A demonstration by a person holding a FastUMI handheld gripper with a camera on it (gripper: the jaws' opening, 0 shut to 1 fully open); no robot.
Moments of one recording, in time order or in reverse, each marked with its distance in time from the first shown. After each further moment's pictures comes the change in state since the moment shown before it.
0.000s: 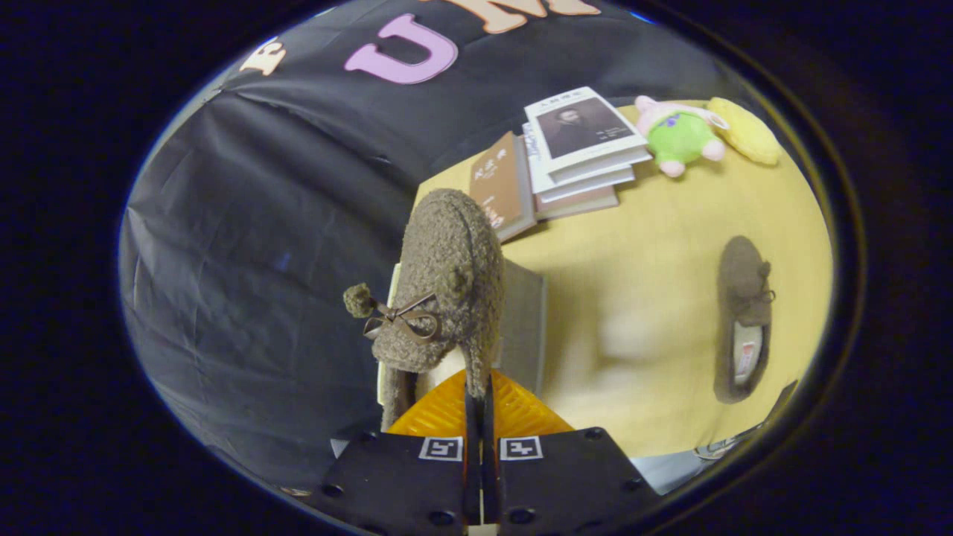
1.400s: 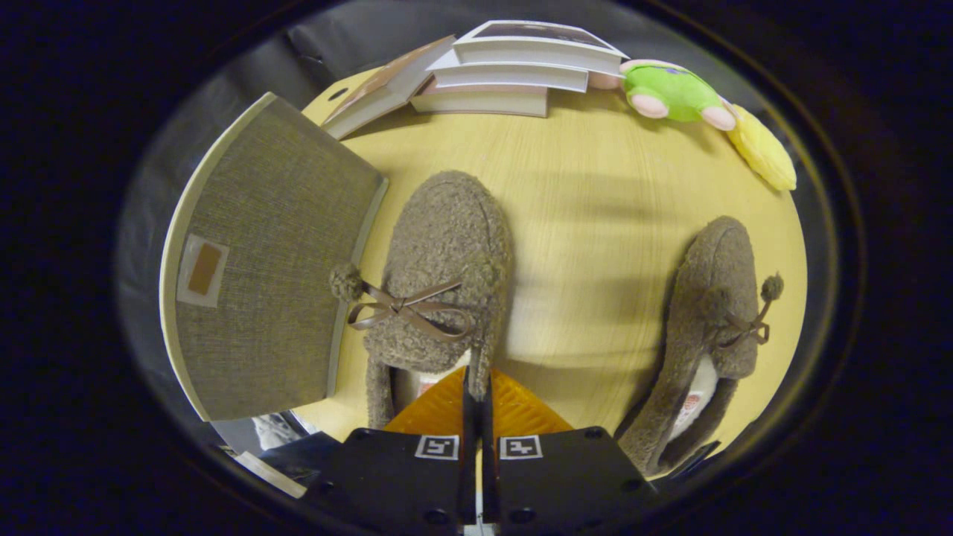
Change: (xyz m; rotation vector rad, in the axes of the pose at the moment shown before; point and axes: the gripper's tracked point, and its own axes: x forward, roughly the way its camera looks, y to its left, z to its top) arm 0.078 -0.218 -0.052 -0.258 0.258 -0.455
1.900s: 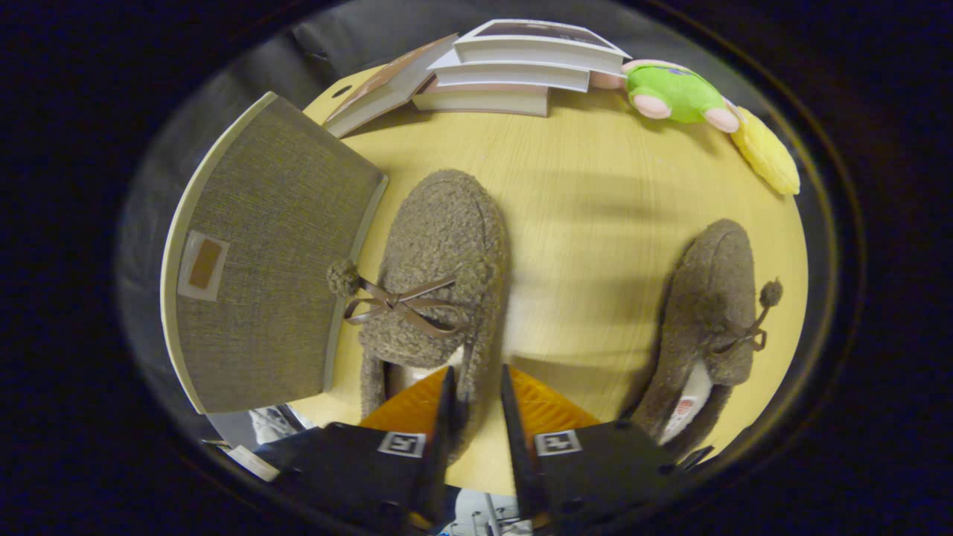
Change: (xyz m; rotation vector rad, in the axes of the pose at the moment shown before) arm -0.001 0.000 -0.003 0.009 0.028 0.026
